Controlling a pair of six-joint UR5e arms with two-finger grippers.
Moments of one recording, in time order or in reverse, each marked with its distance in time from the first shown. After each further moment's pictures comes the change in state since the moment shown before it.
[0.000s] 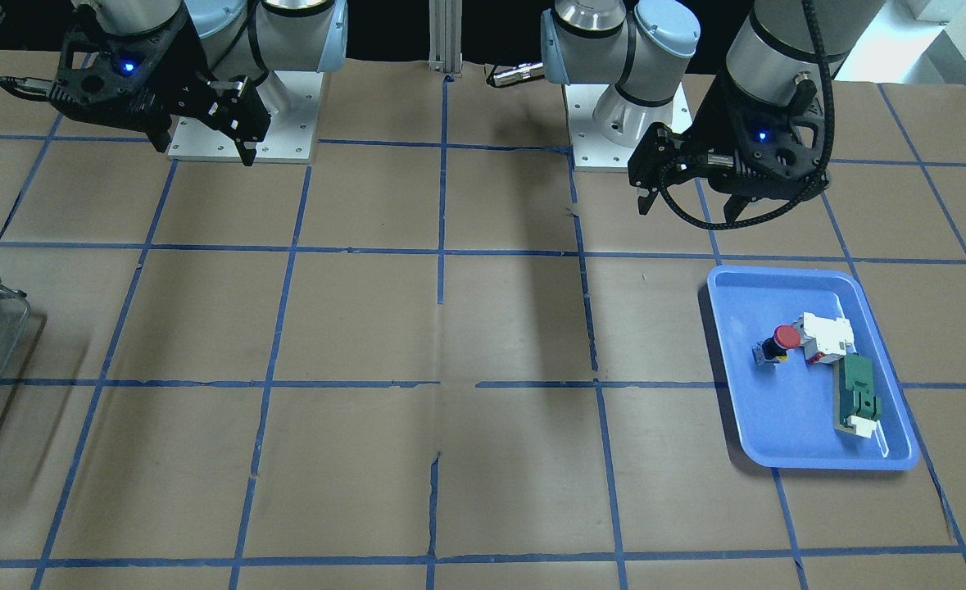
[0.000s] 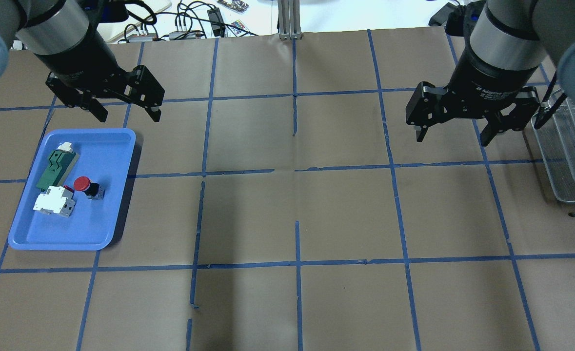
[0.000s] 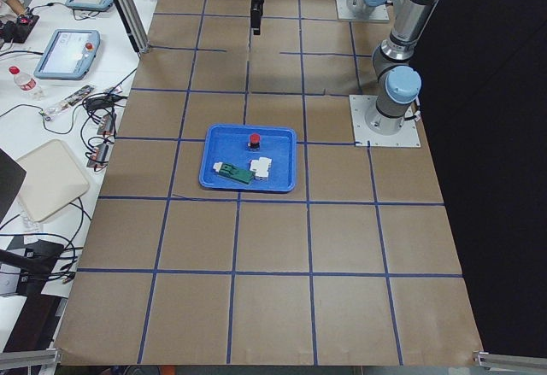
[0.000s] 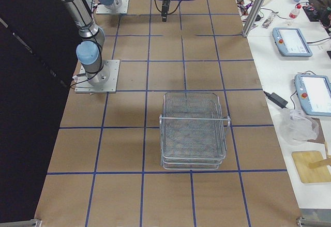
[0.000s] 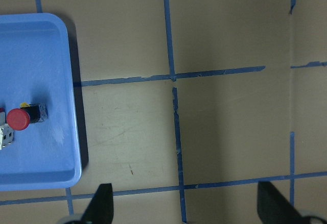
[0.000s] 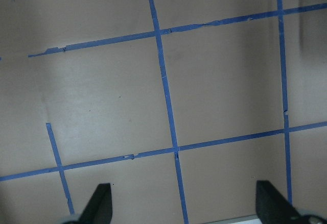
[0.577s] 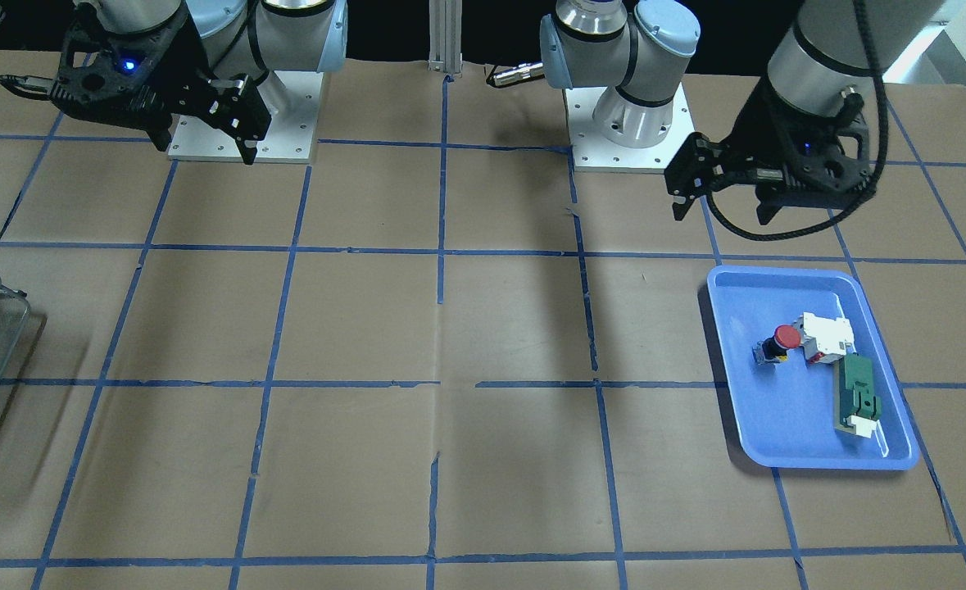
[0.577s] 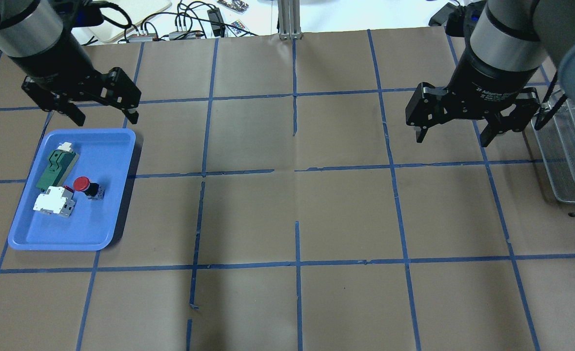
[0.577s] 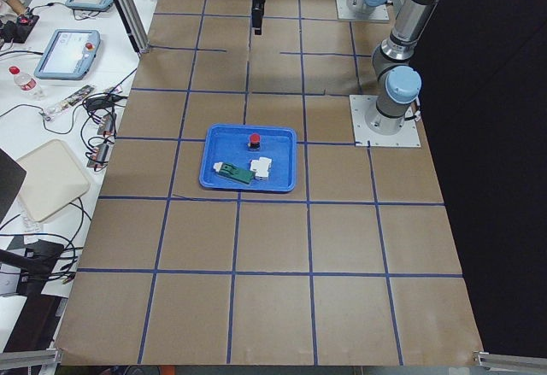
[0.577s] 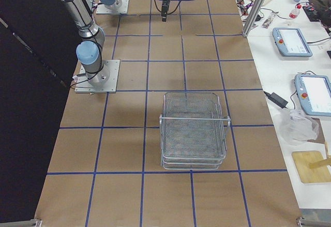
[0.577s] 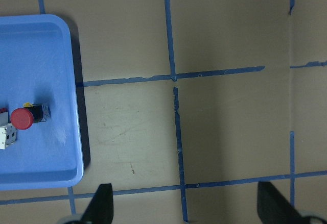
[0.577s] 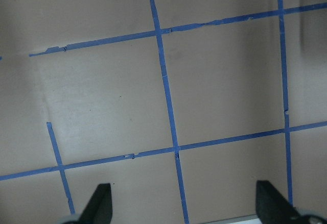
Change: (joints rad) left arm 0.117 -0.010 -0.017 -0.017 0.017 0.062; right arm 0.000 -0.002 0.002 0.000 0.003 -0.001
